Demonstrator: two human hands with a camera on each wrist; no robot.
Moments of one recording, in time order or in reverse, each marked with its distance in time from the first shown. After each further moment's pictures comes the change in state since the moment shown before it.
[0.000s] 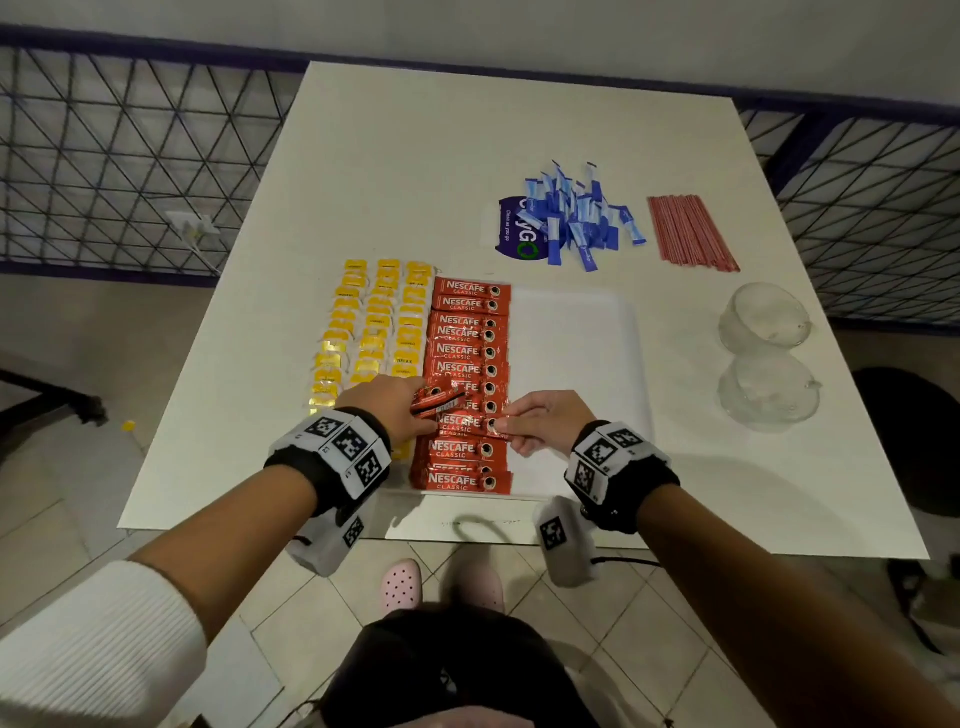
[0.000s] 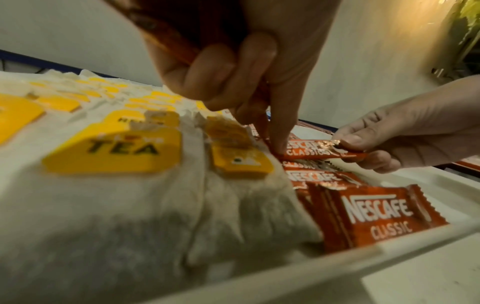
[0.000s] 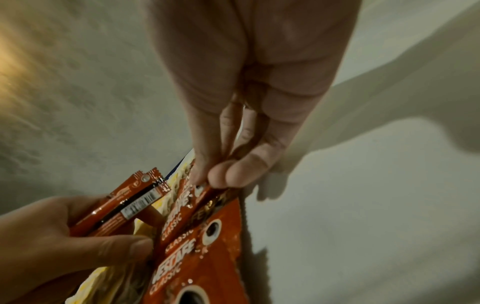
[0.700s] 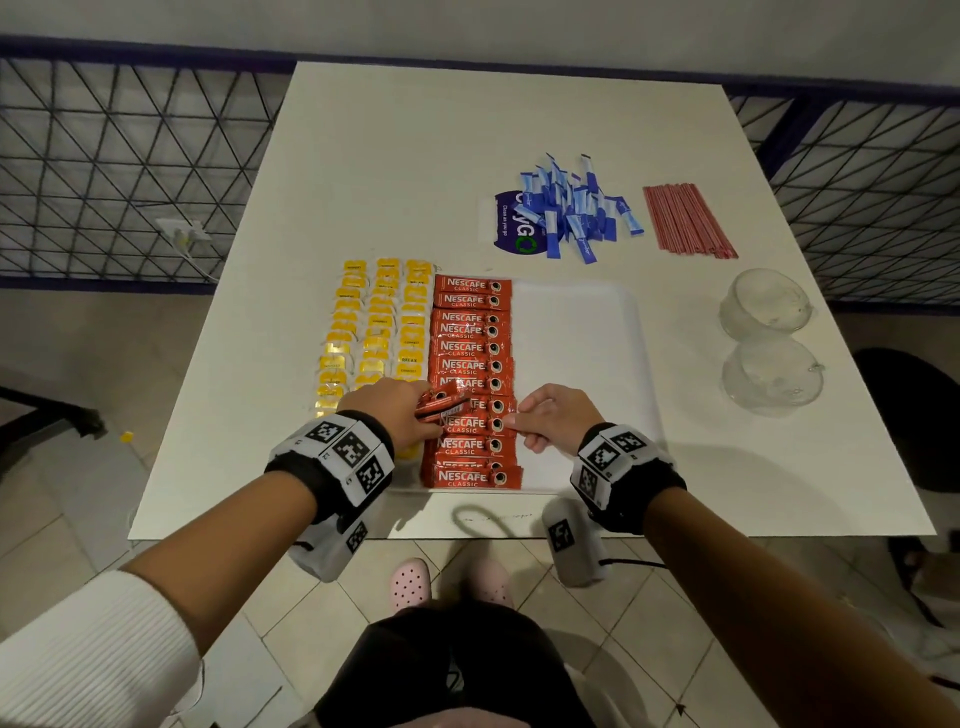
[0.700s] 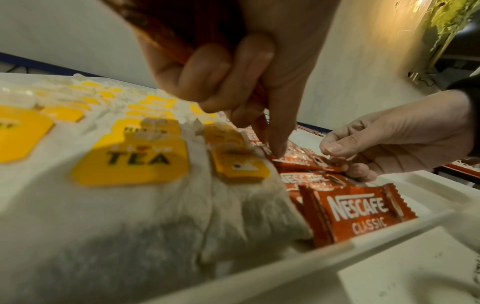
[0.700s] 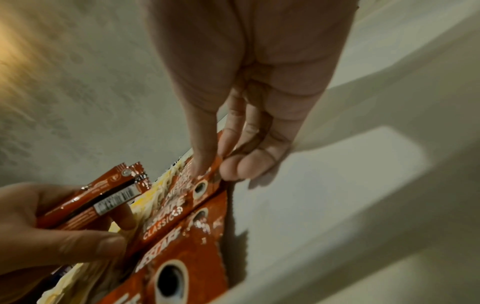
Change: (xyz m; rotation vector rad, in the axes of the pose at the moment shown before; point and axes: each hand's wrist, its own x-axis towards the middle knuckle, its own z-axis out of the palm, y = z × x) left_hand -0.001 -0.006 0.001 0.048 -0.037 0.040; right_hand 0.003 0.010 0.004 -0.103 0.115 -0.029
